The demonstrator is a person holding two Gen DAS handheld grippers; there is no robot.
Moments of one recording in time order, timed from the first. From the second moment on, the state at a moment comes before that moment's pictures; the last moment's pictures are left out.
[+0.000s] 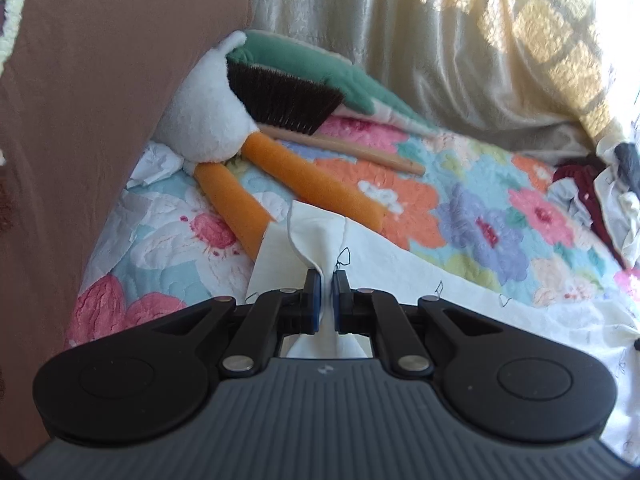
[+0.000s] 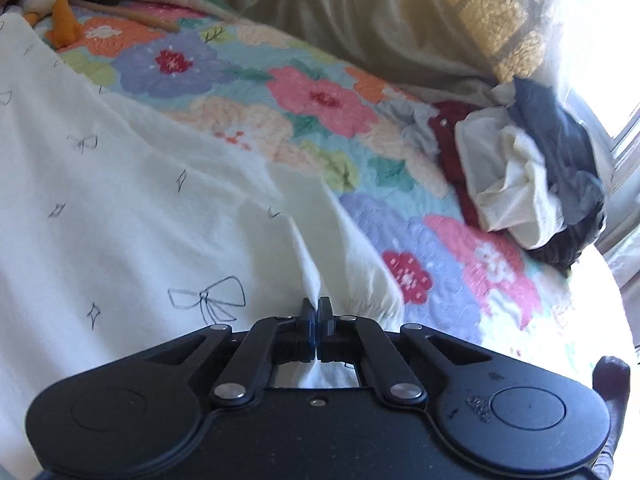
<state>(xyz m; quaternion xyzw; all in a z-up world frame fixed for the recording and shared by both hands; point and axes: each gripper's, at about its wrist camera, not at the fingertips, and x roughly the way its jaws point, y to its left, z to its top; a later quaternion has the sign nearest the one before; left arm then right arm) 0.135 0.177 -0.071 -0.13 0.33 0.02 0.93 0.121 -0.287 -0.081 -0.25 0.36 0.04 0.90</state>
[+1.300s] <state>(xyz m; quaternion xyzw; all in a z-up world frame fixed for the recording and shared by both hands) 0.042 0.149 -0.094 0.01 0.48 0.03 0.87 0.019 -0.061 -0.039 -0.02 0.45 0.41 0.80</state>
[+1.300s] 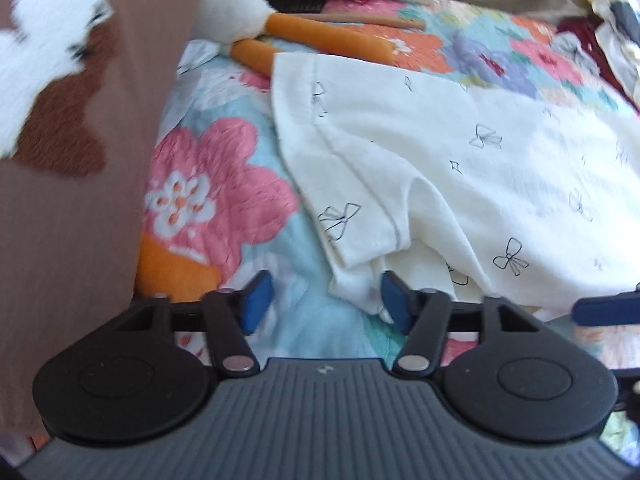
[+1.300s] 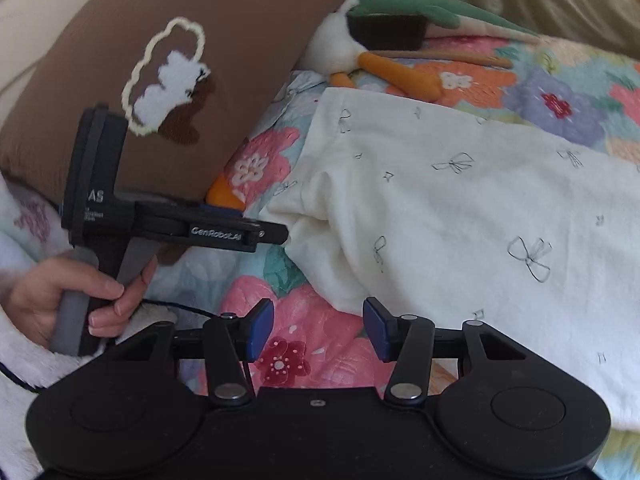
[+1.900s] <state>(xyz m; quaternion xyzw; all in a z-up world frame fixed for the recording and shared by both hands) 0.015 0.201 -0.061 -0.06 0.39 0.17 0.90 -0.016 -0.047 -0.062 -0.09 0.35 0.34 0.87</state>
